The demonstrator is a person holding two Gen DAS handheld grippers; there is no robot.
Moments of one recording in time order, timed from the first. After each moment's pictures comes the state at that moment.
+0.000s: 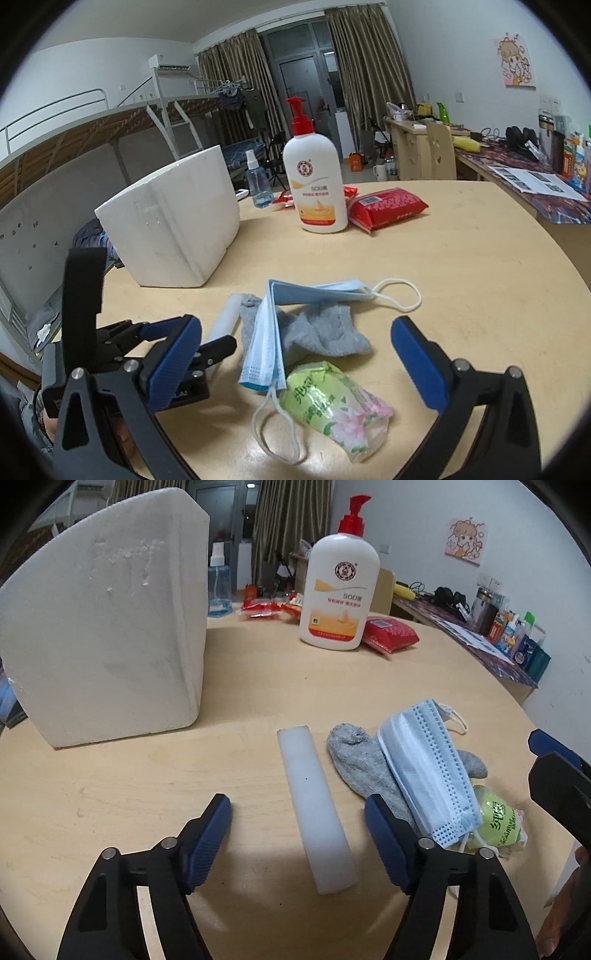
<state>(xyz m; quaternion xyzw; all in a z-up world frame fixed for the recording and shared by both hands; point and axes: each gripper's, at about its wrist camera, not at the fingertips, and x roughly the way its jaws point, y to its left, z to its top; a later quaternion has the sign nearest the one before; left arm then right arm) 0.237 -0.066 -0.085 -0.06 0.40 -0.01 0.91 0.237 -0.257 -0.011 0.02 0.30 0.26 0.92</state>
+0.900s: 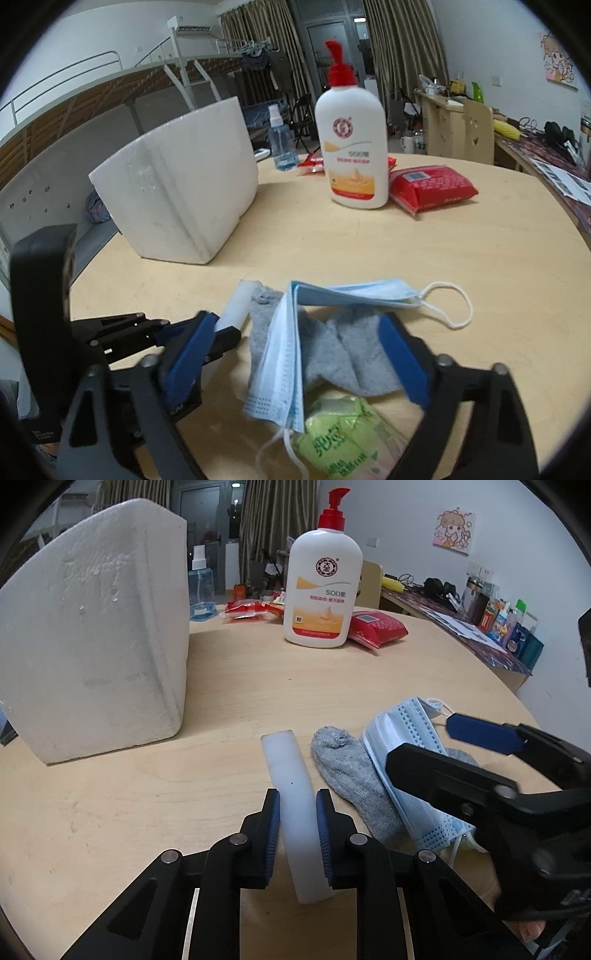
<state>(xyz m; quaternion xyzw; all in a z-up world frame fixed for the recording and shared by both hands) 0.240 -0.072 -0.084 -0.04 0.41 -0.03 0.91 0.276 -0.220 -0.028 -0.02 0.37 0.31 0.88</state>
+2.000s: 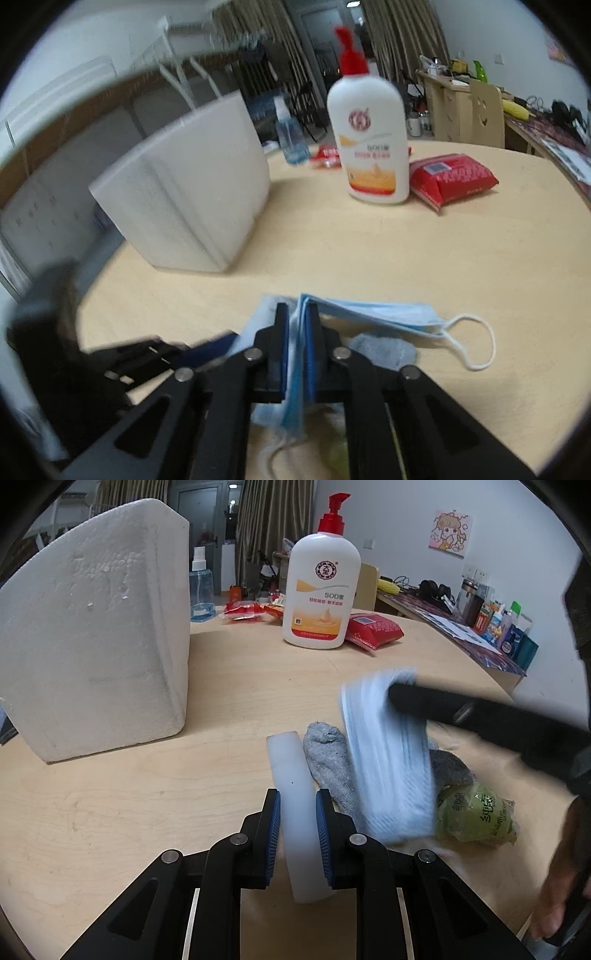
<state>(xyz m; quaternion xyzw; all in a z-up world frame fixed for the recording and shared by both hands) 0.233 -0.069 -0.081 -0.05 0.40 -0.04 0.91 0.283 -0.209 -0.017 0.03 0.39 0.33 0.86</state>
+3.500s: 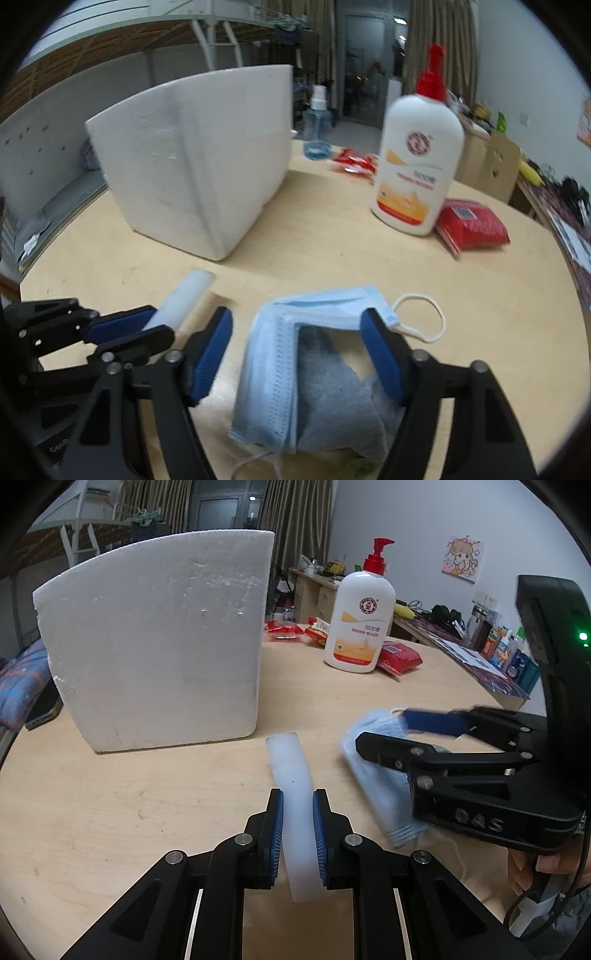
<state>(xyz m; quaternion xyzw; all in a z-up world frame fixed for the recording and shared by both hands) 0.202 -0.020 -0.065 -0.07 0.37 -0.02 0.92 0.278 -0.150 -0.025 -0.14 0.37 0.31 0.87</state>
